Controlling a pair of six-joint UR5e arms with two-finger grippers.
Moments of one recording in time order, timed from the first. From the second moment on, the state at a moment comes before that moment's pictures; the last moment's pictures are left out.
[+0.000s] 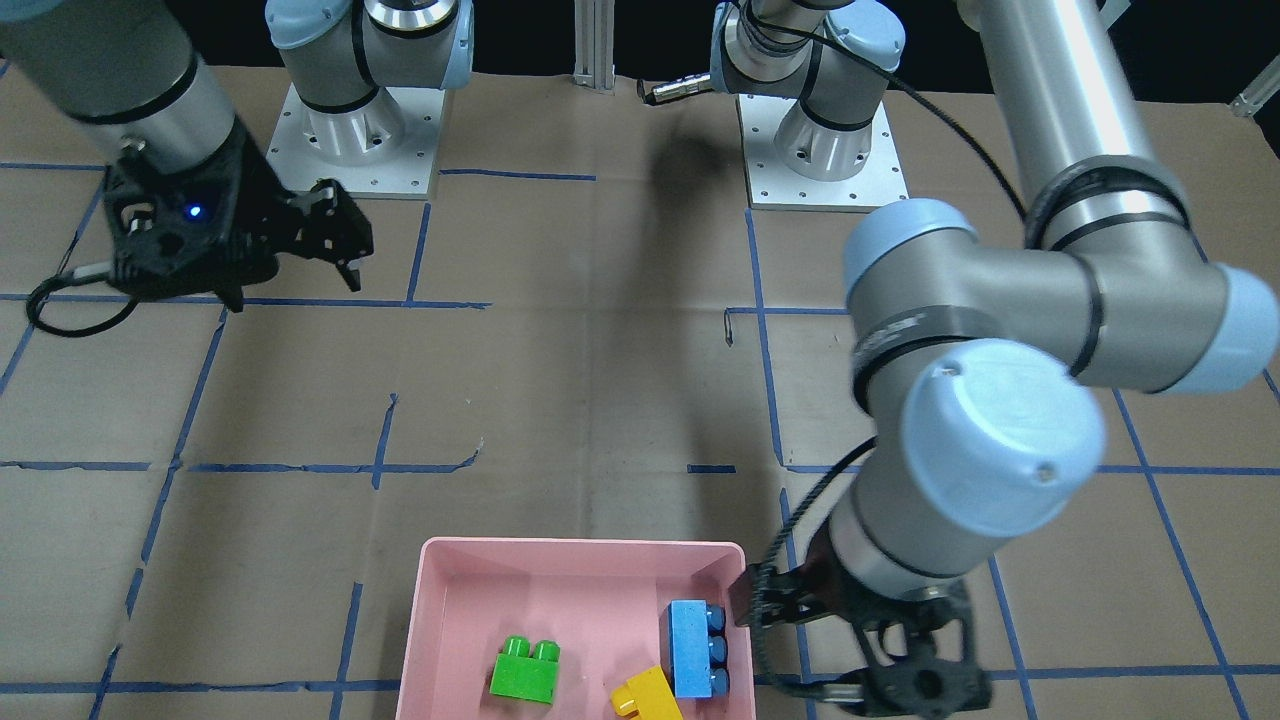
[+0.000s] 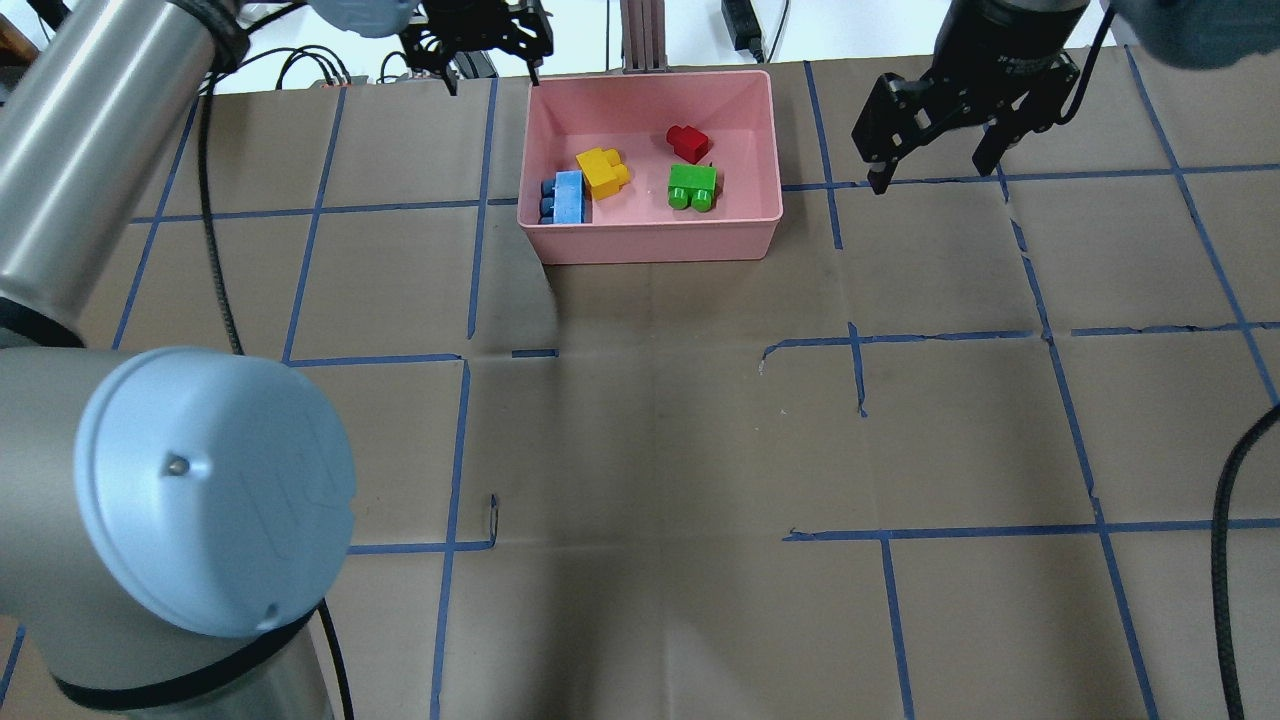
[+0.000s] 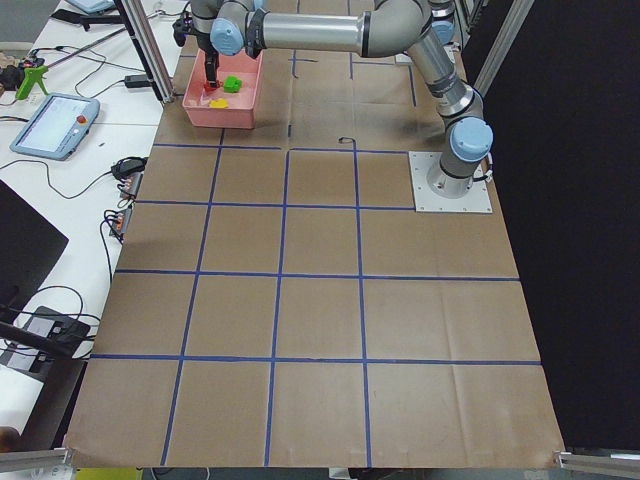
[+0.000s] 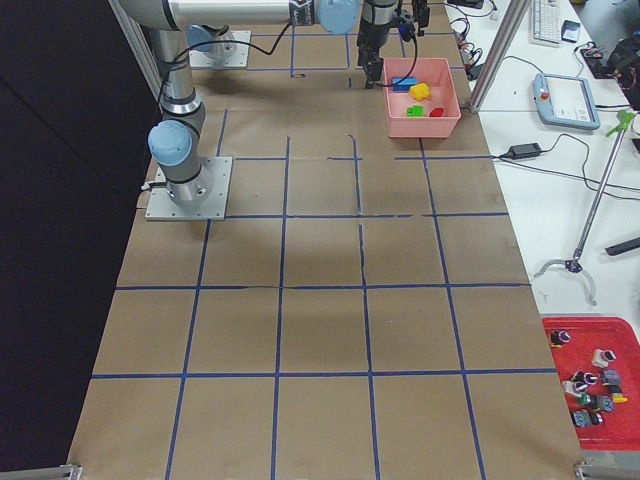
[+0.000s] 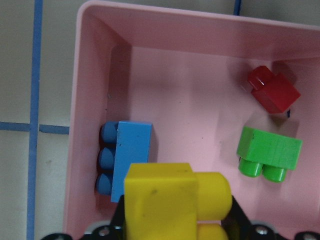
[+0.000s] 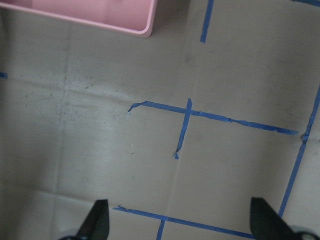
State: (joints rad) left arm -1.61 -2.21 -0.96 -1.44 1.55 -0.07; right arm 1.60 -1.48 1.46 -1.53 -1.52 -0.20
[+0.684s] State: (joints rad) left arm -1.51 -1.74 -1.43 -1.48 1.56 0.06; right arm 1.67 -1.57 1.66 -1.62 -1.53 -0.13
